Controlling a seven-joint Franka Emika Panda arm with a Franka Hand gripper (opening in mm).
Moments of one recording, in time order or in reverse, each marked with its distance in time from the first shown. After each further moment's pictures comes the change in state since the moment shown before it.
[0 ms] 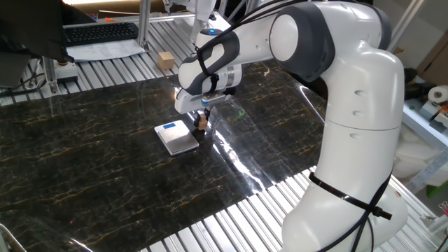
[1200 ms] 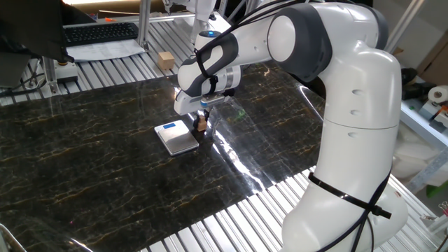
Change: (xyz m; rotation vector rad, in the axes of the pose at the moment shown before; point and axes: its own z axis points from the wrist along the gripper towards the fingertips) arm -0.002 0.001 0.007 0.002 0.001 0.002
